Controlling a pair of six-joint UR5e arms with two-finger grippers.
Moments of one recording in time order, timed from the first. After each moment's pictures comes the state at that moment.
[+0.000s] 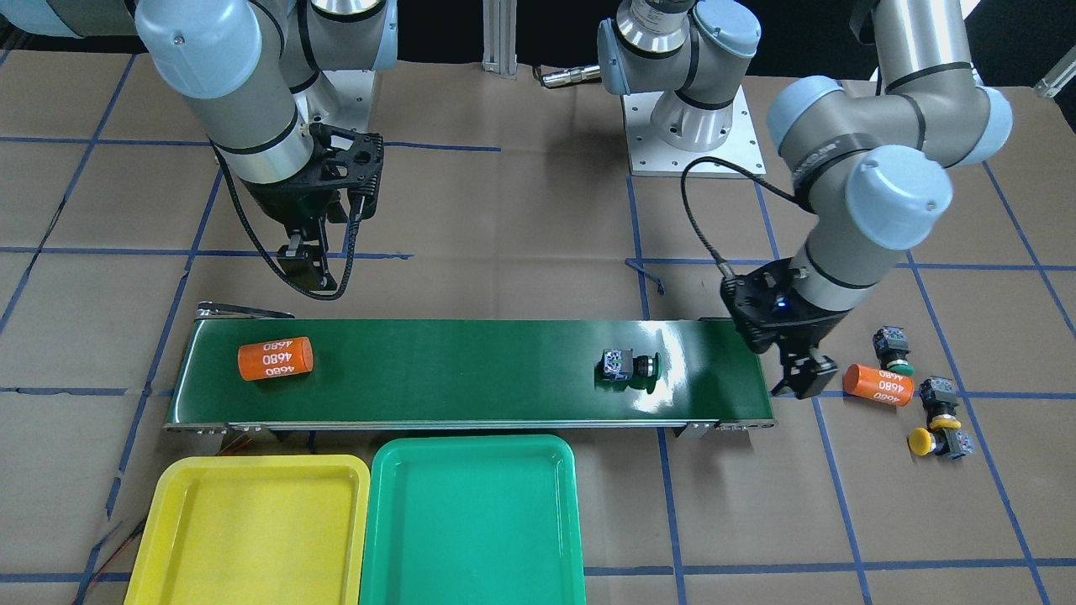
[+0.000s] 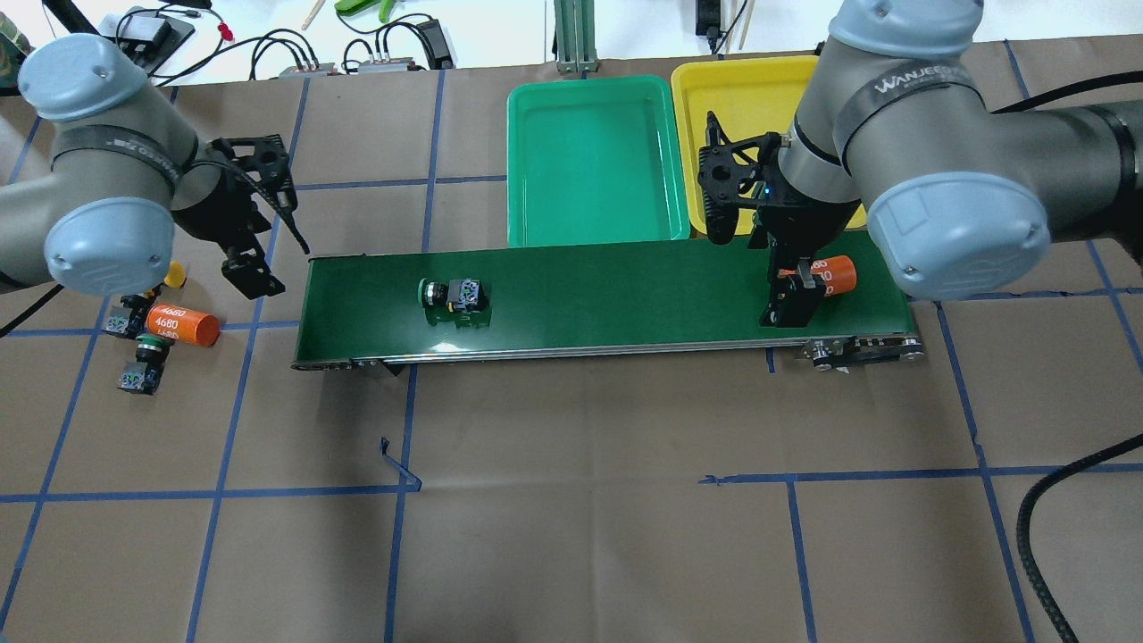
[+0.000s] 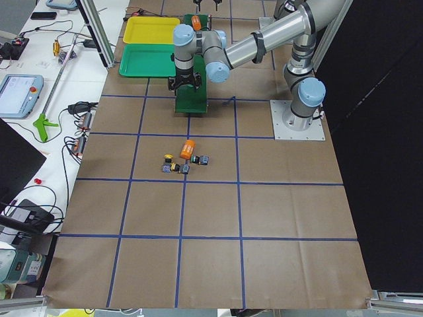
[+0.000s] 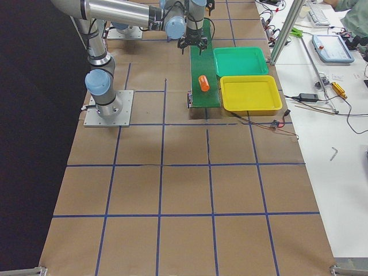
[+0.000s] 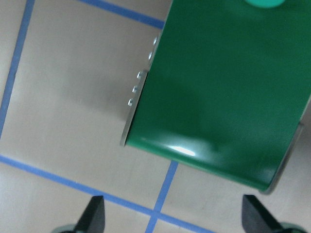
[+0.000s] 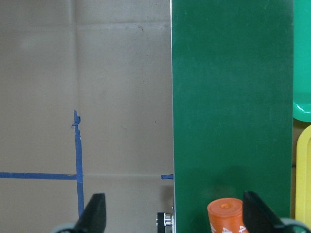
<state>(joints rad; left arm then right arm) -1.26 -1.75 -1.84 -1.05 1.59 1.46 1.65 -1.54 1.79 -1.78 -1.50 -1.48</state>
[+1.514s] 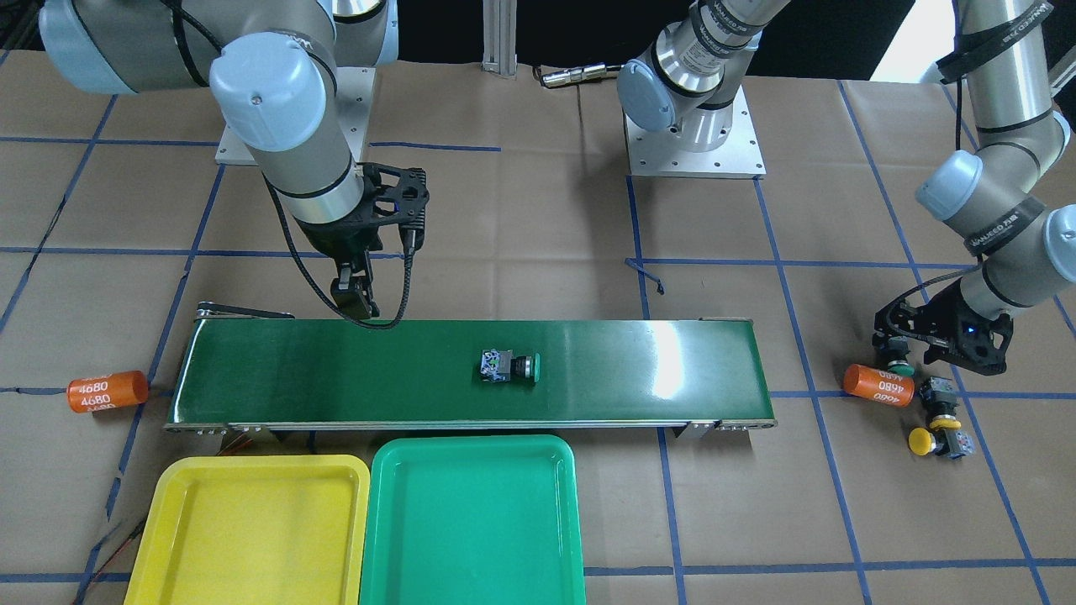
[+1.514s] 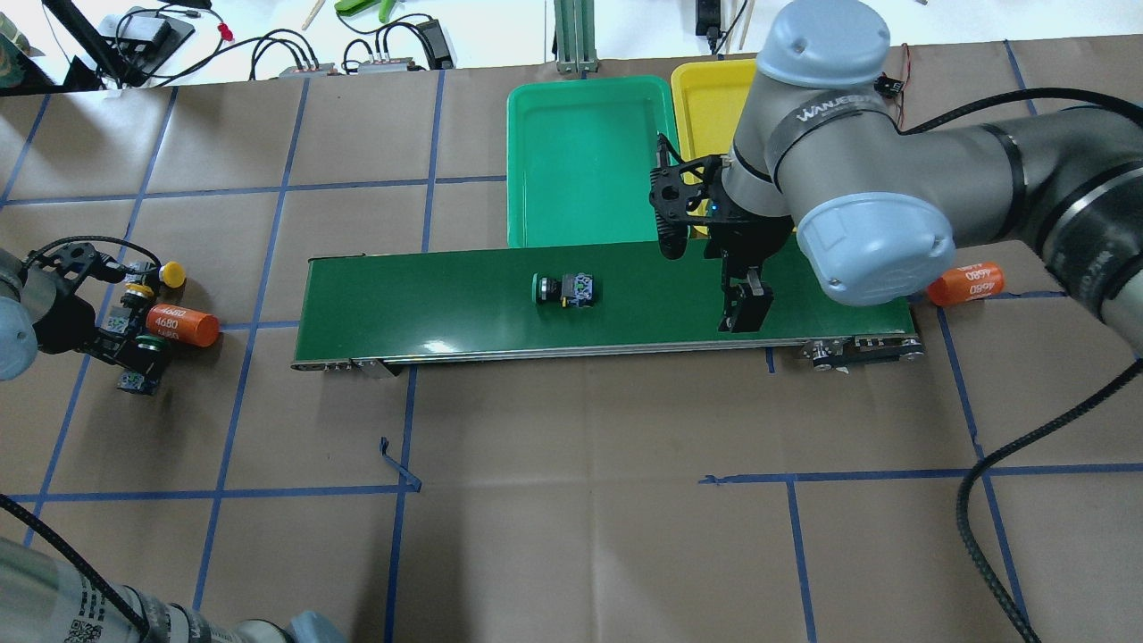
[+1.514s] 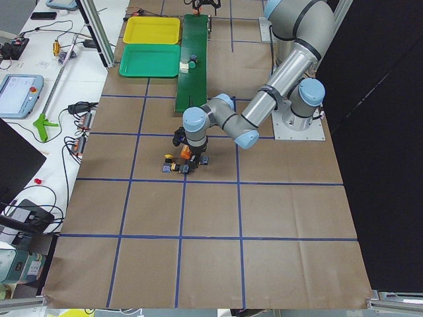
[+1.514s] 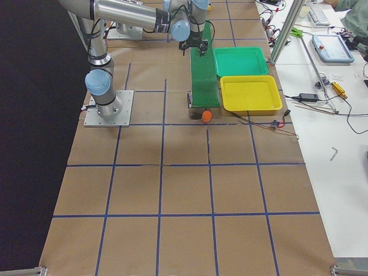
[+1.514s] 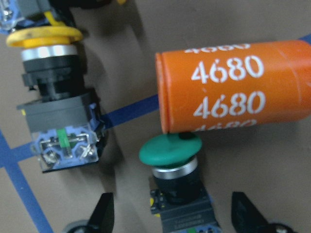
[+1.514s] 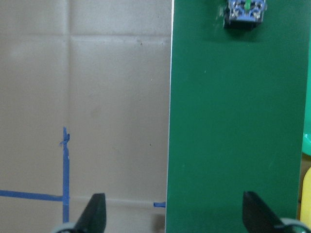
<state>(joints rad) -0.85 -1.97 -1.93 -0.87 1.58 1.08 1.74 -1.42 1.79 -1.92 -1.49 -1.44</state>
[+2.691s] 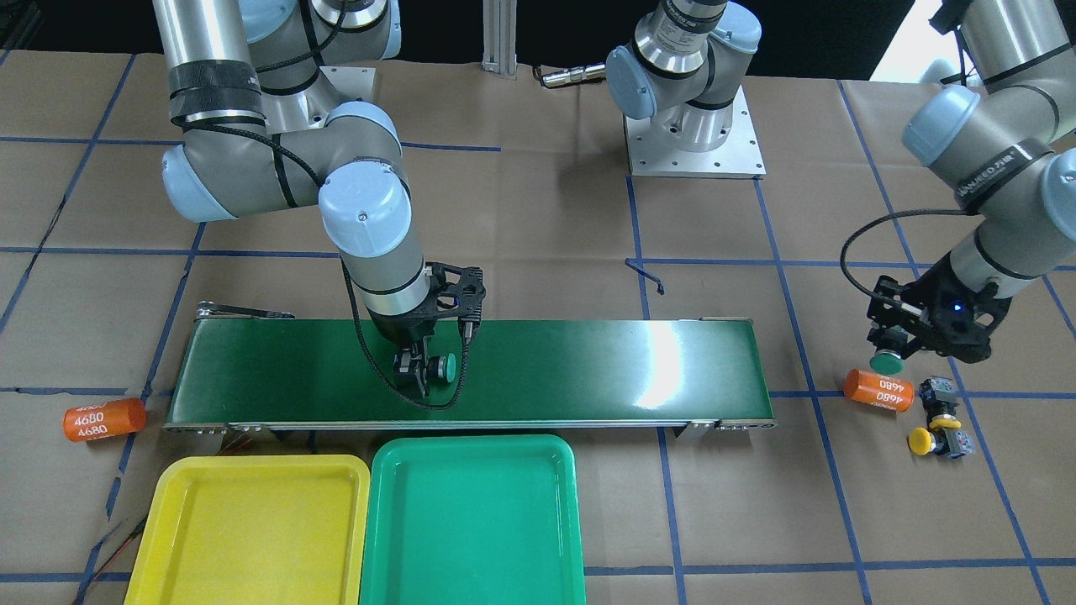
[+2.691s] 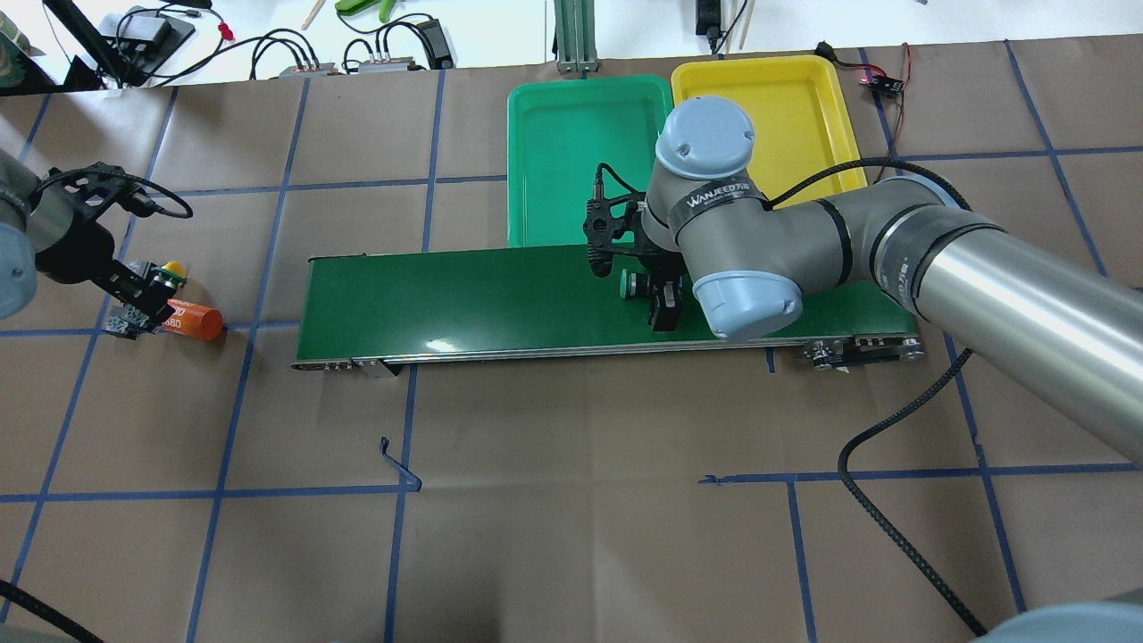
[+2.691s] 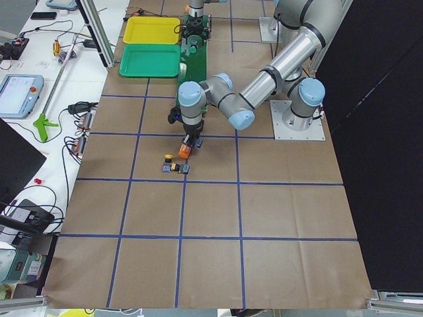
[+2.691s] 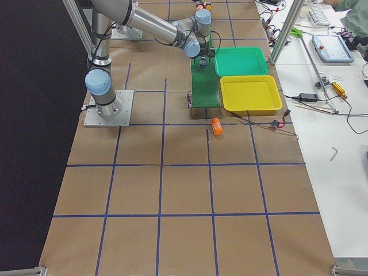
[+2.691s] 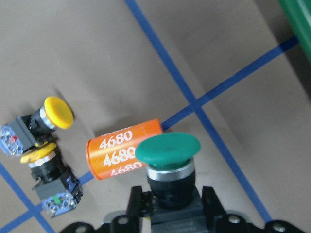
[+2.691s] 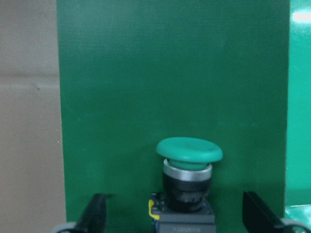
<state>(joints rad) -1.11 -1.77 -1.83 -1.11 1.58 1.15 1.79 -1.21 1.84 -2.30 -1.51 -1.34</state>
